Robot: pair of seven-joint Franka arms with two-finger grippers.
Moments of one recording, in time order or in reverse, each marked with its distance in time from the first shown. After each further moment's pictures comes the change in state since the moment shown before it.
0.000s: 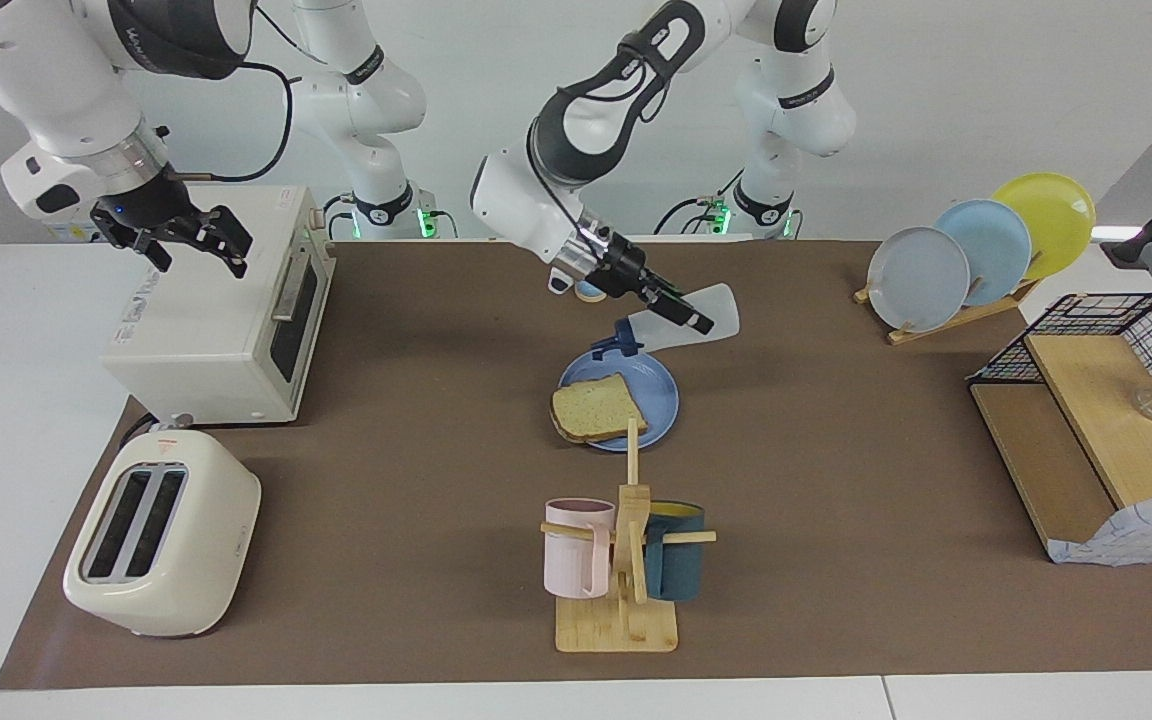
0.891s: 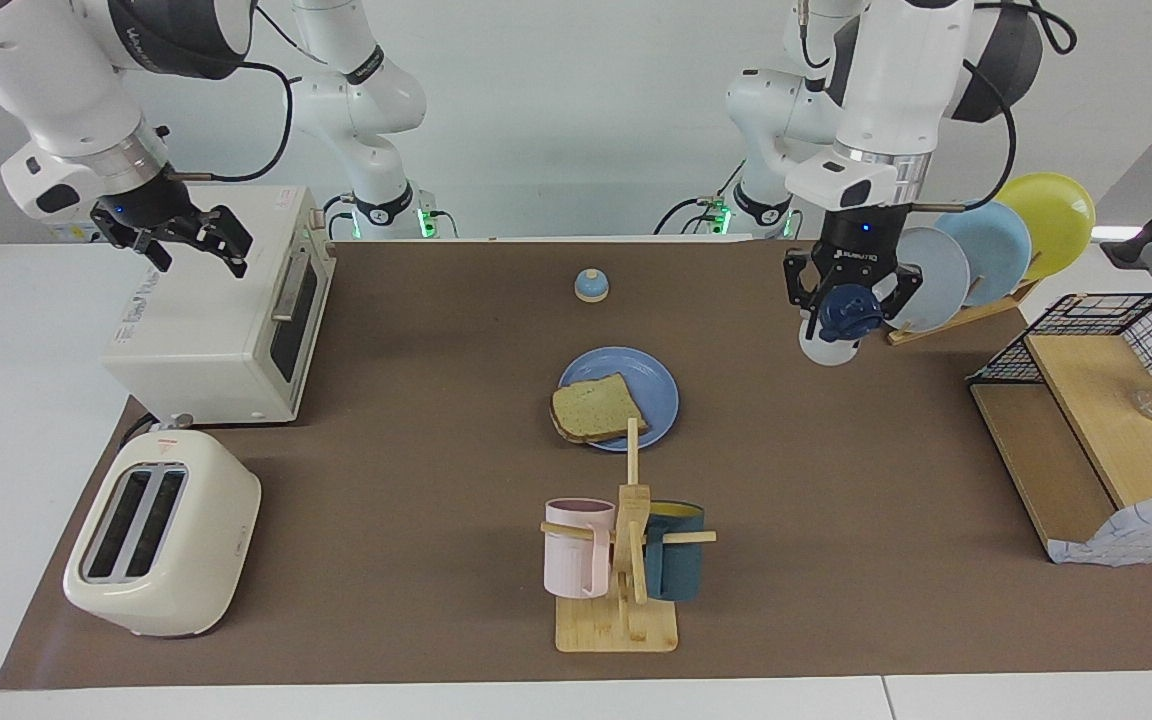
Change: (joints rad) left arm 0.542 -0.320 0.010 -0.225 -0.672 0.814 -0.159; right arm 0.000 -0.001 0.000 -0.001 0.000 0.000 0.000
